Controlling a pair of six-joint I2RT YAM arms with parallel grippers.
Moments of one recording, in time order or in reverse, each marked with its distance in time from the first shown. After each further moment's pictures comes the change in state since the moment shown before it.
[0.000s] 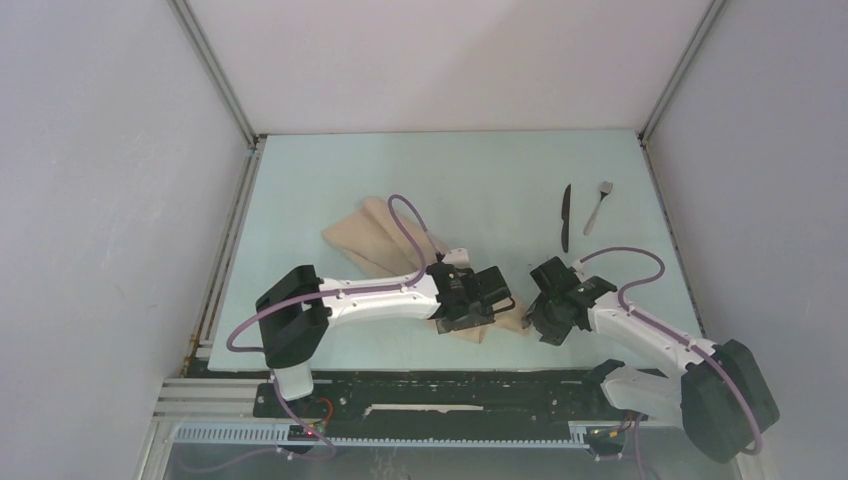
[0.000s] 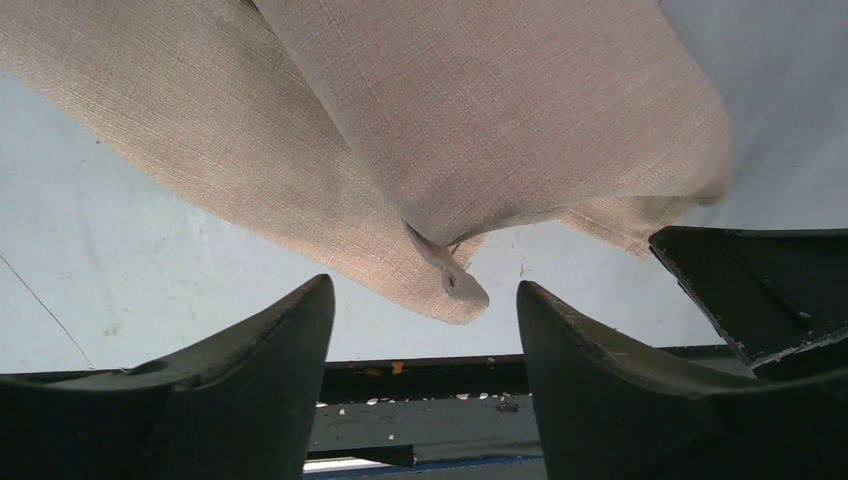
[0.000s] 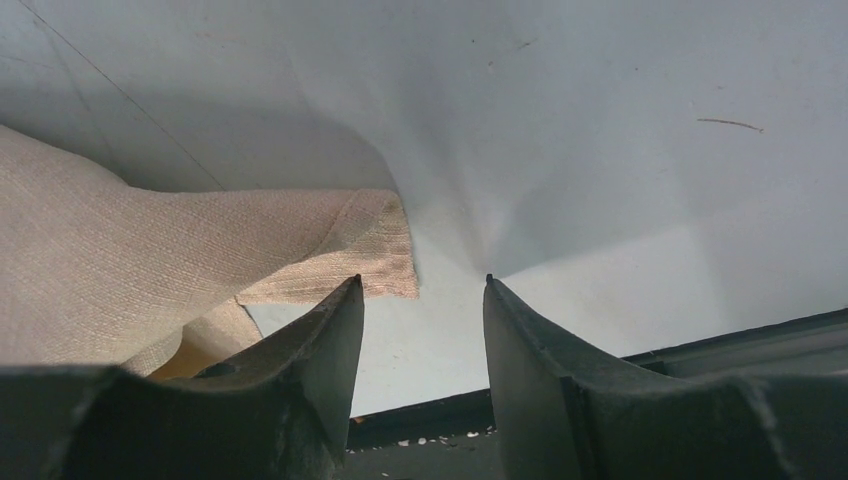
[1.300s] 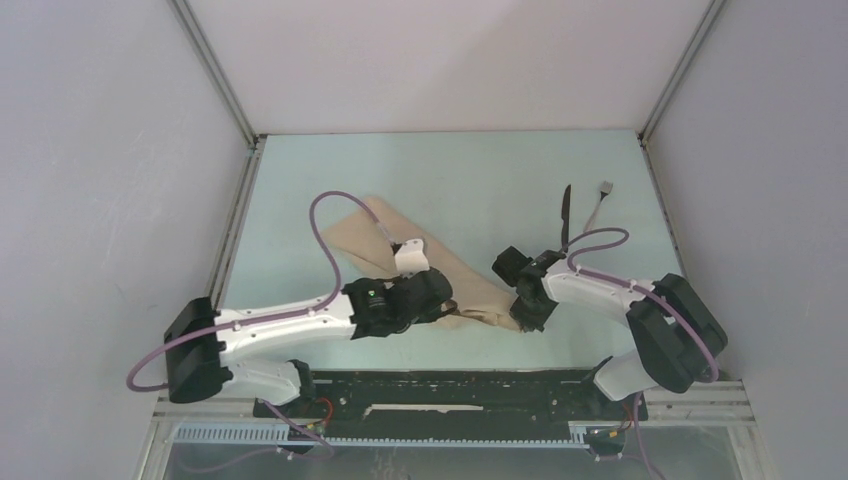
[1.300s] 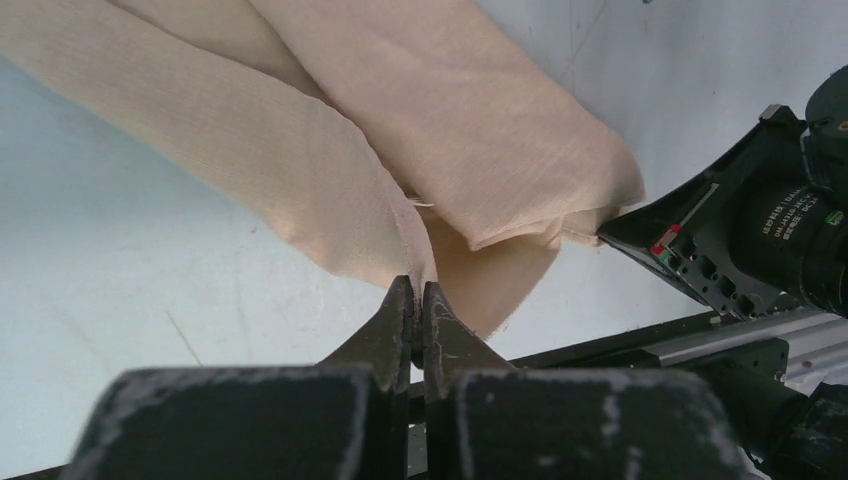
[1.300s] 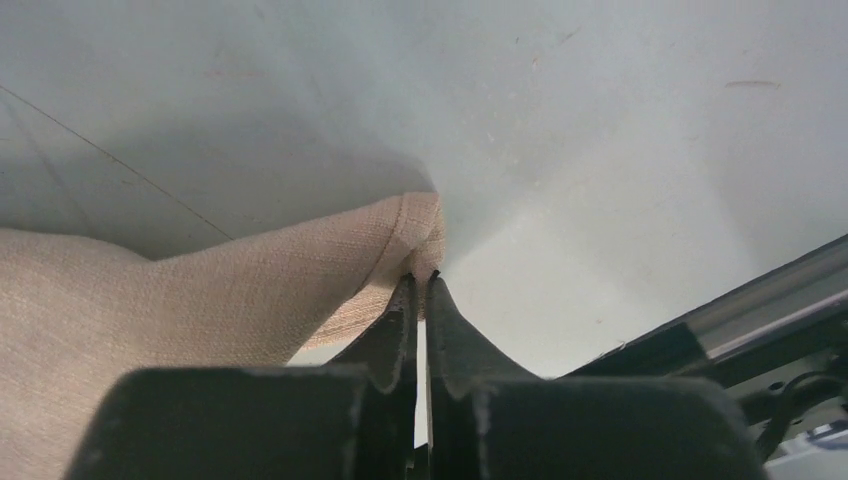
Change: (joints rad) left arm 0.026 -0.458 -0.373 0.252 -0.156 0.203; right arm 0.131 0.374 0.243 -0.151 0.132 0.207
